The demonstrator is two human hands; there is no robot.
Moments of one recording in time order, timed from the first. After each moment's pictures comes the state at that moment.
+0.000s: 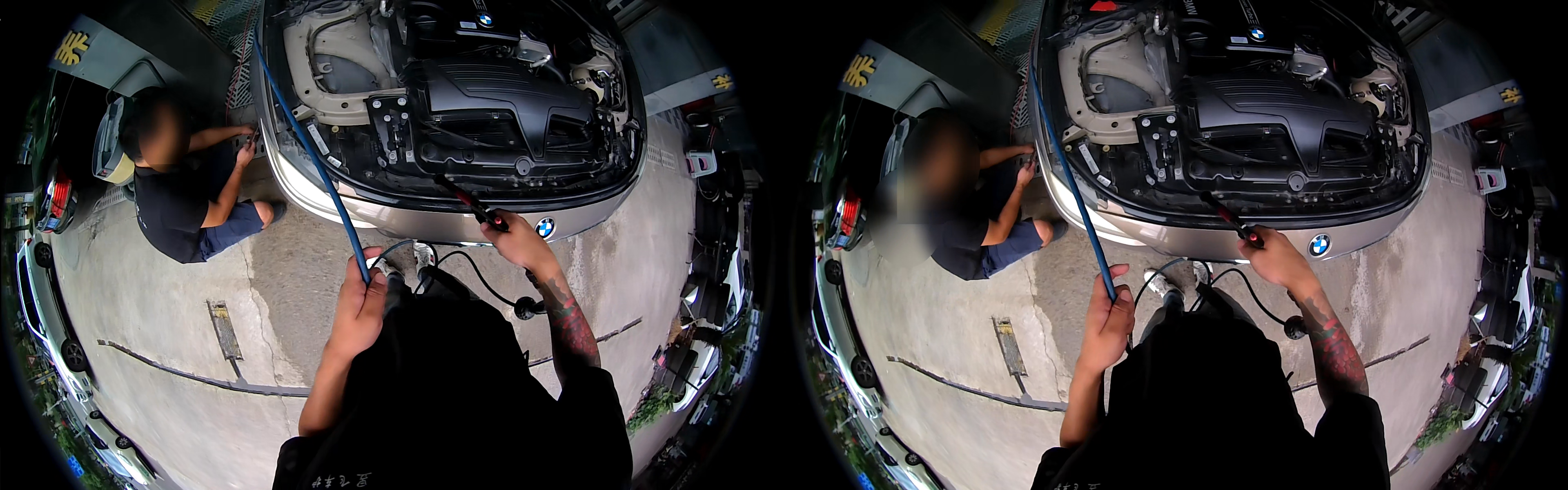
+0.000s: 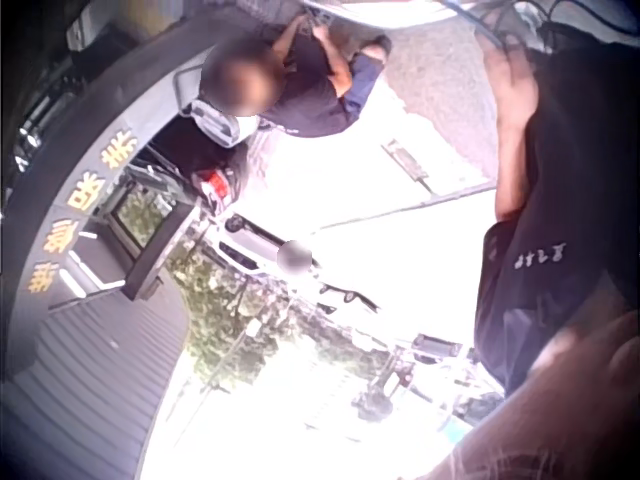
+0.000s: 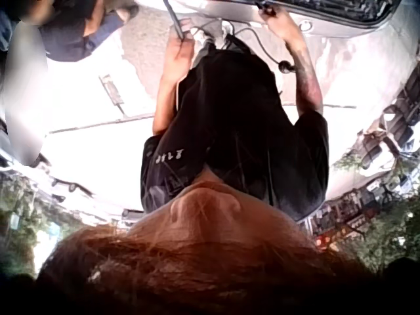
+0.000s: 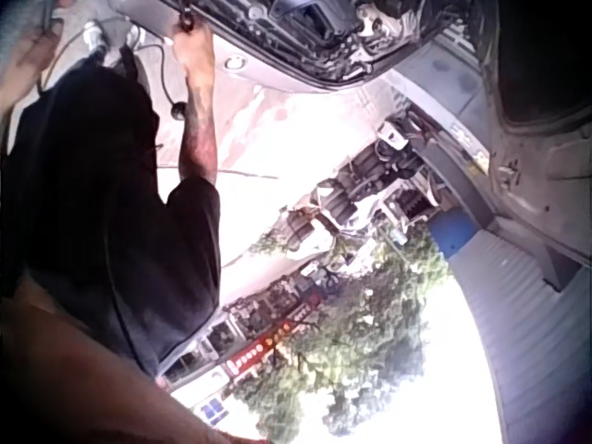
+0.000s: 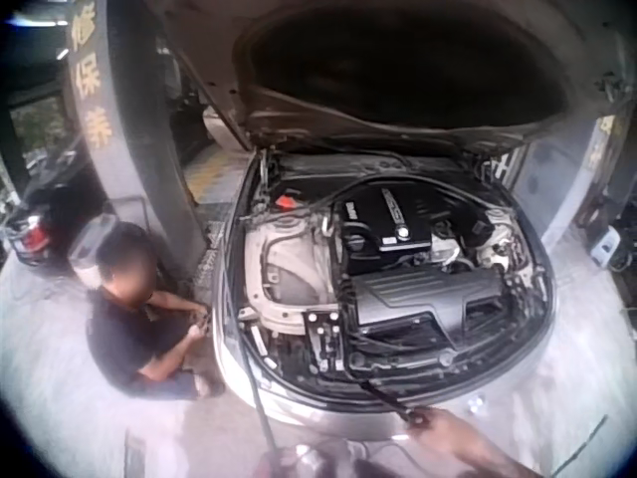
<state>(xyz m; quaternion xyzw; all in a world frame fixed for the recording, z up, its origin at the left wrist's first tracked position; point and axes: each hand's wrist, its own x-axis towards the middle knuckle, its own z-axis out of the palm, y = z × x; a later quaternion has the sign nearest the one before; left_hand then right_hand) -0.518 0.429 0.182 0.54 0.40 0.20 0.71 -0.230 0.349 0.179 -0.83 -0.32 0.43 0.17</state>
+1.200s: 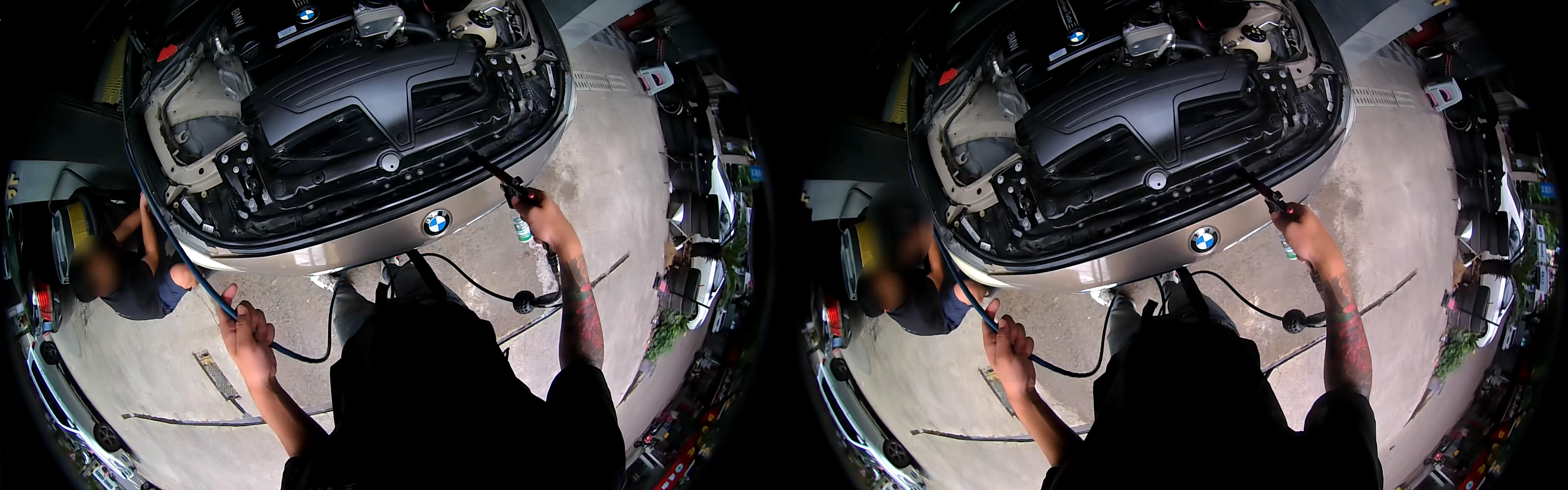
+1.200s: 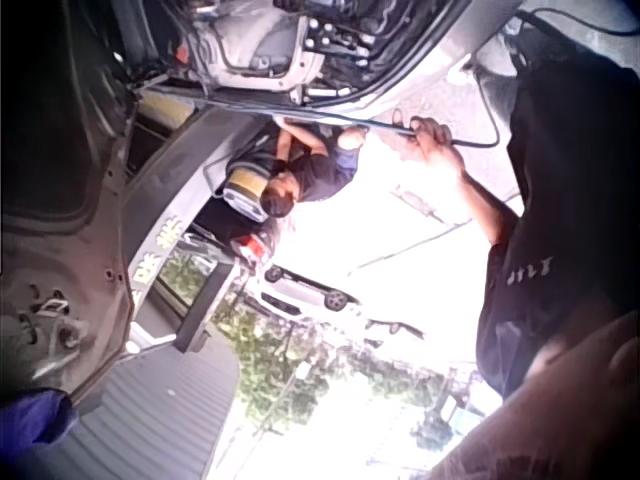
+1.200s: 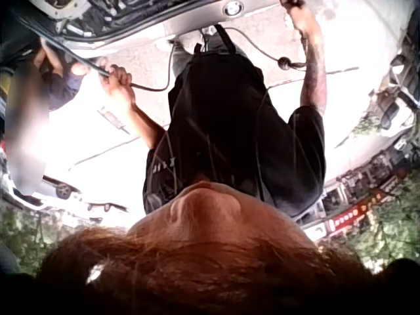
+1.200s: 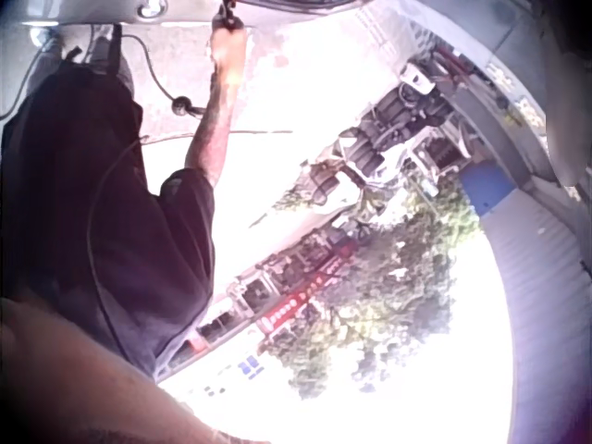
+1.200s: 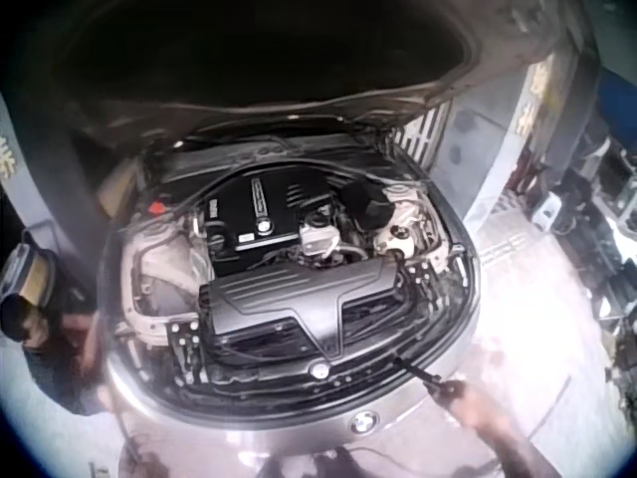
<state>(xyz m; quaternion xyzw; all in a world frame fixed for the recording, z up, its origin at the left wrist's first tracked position) -0.362 0.382 0.178 0.42 0.50 0.35 0.67 0.053 0.136 0.158 -0.90 -0.11 0.37 0.22</state>
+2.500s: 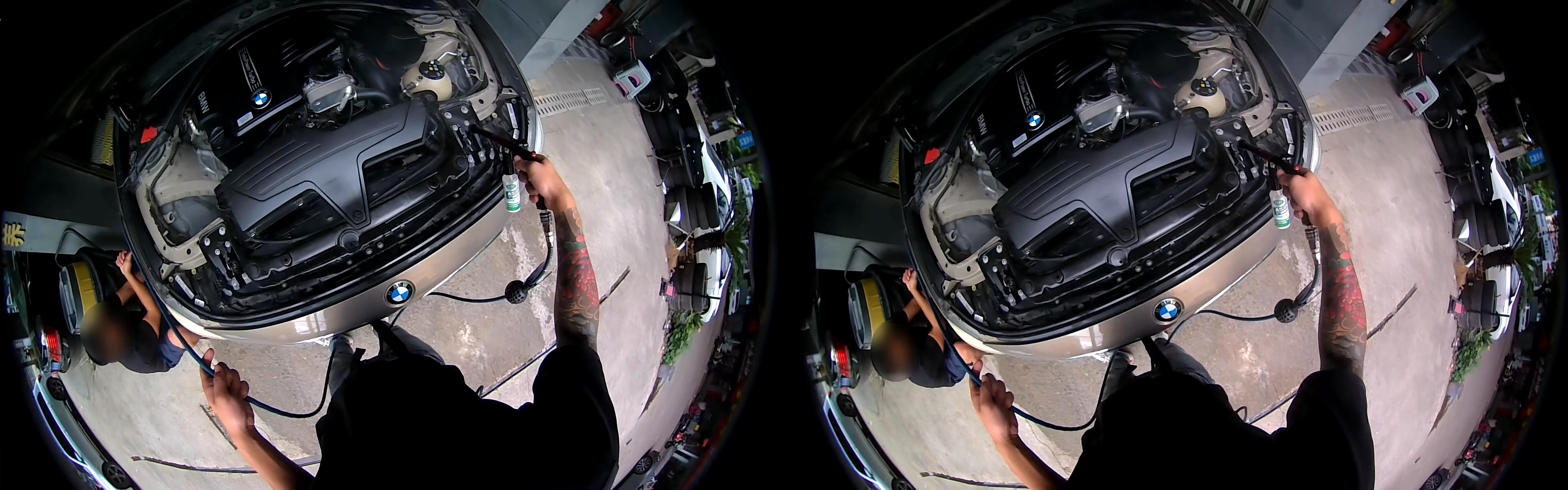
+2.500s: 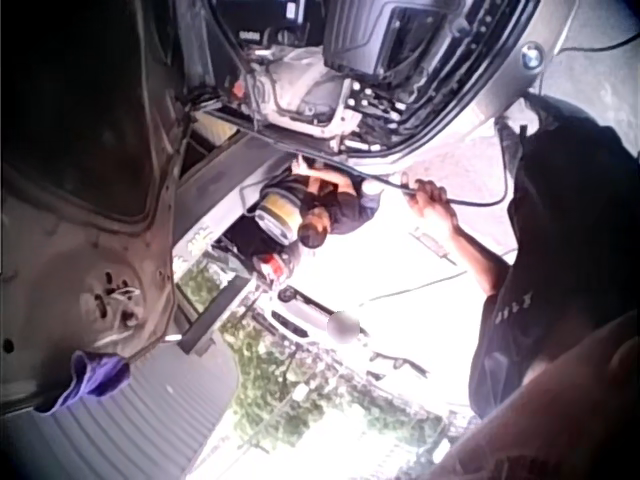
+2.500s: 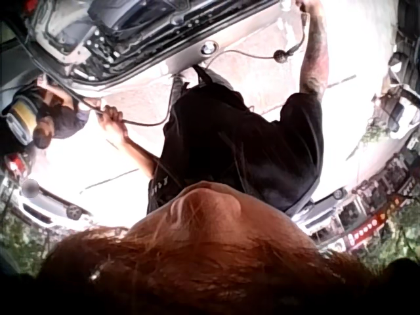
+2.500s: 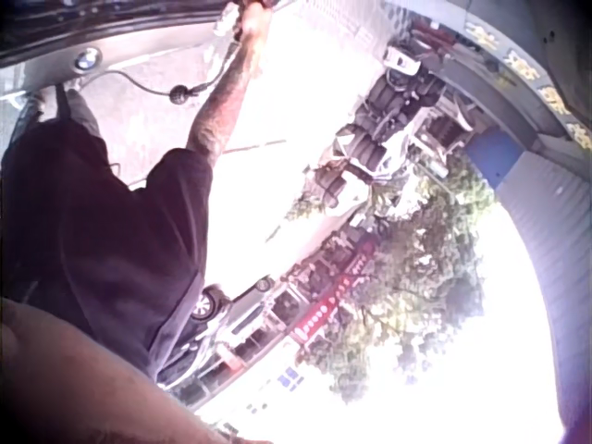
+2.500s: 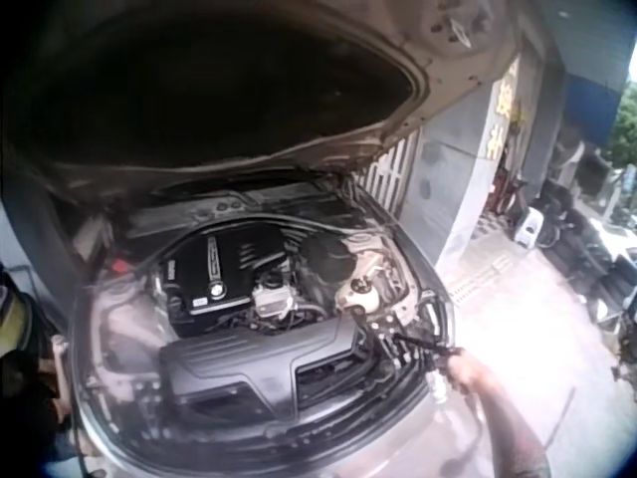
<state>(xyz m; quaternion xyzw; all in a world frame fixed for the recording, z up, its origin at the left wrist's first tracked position) -0.319 0.384 0.192 0.43 0.55 0.36 0.62 0.279 0.131 0.158 -0.83 -0.01 0.34 0.44</state>
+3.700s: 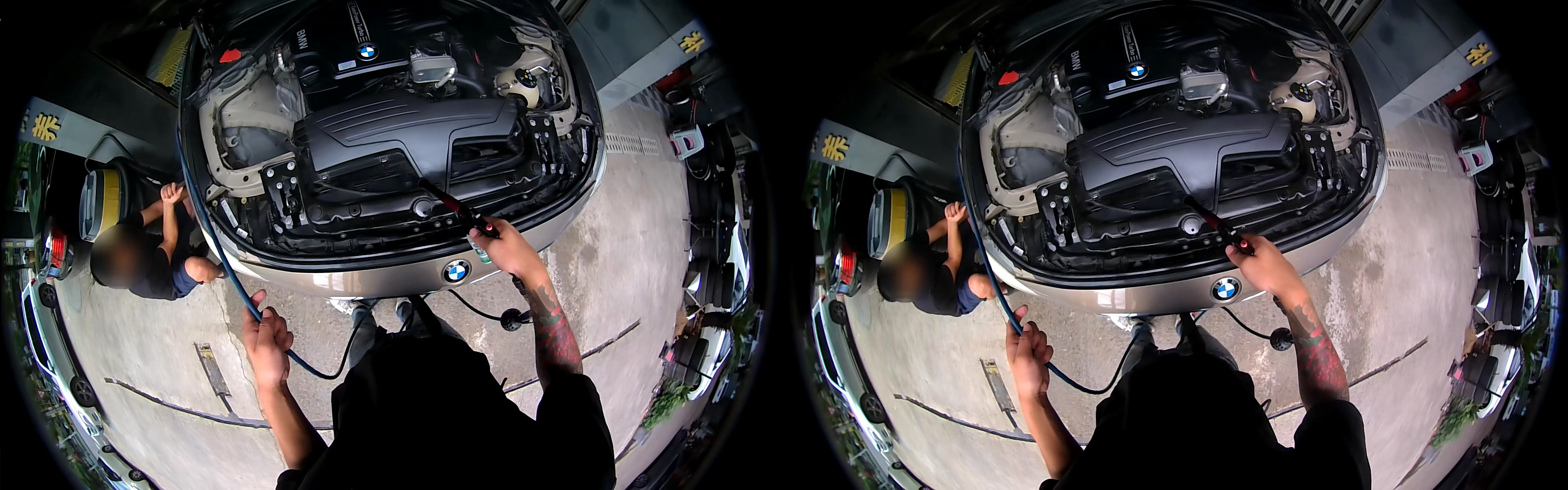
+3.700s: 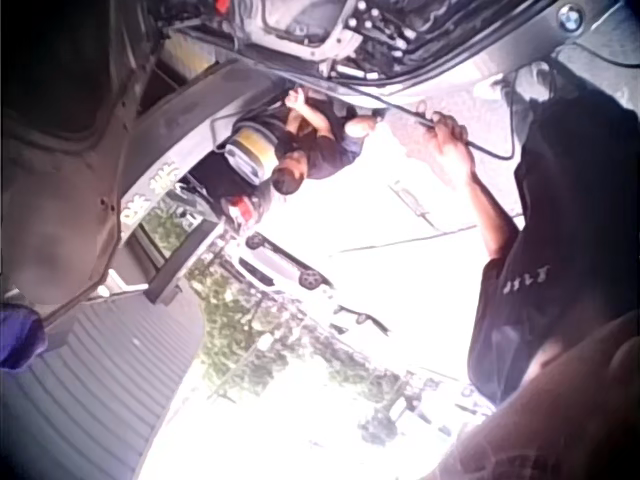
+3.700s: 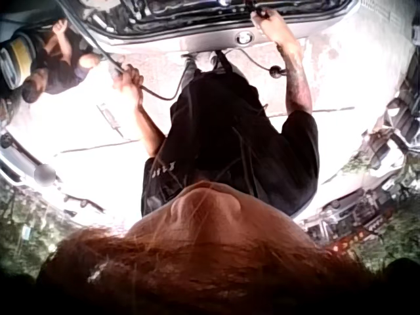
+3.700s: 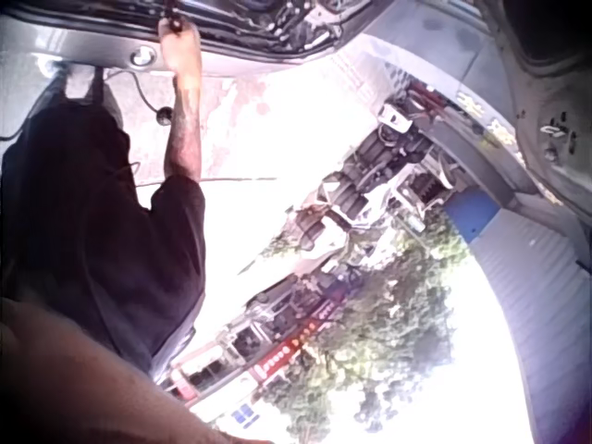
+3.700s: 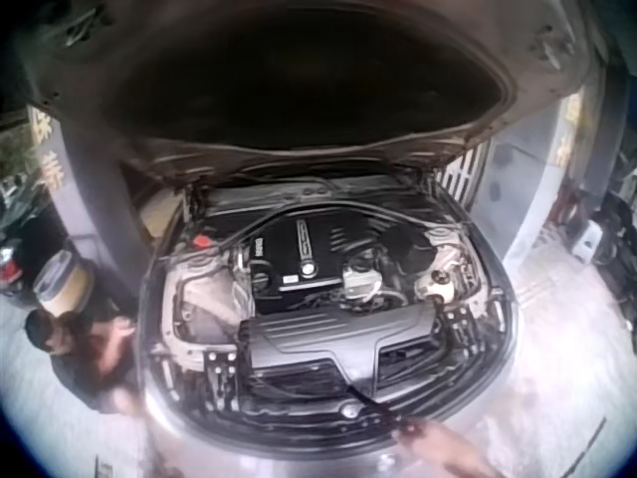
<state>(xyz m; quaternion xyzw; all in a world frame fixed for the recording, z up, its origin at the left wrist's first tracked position) -0.351 0.378 0.191 0.39 0.52 0.36 0.67 0.037 0.234 0.152 -0.82 -0.28 0.40 0.29</state>
